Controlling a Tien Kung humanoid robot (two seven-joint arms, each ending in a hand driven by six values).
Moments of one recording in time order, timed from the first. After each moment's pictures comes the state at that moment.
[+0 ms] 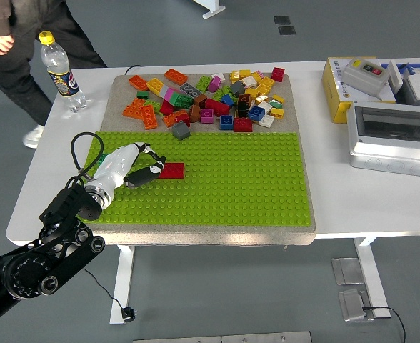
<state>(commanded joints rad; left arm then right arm) -0.52 0.25 -0.73 -1.15 1.67 0.31 0.18 0.15 -0.16 0.18 0.23 0.13 -0.19 0.01</state>
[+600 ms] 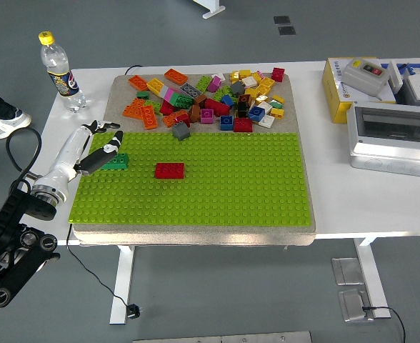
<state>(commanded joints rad) -0.32 0.35 -1.01 -1.27 1.62 0.30 -0.02 0.14 -0.16 0.18 0.23 0.13 -0.19 0.01</state>
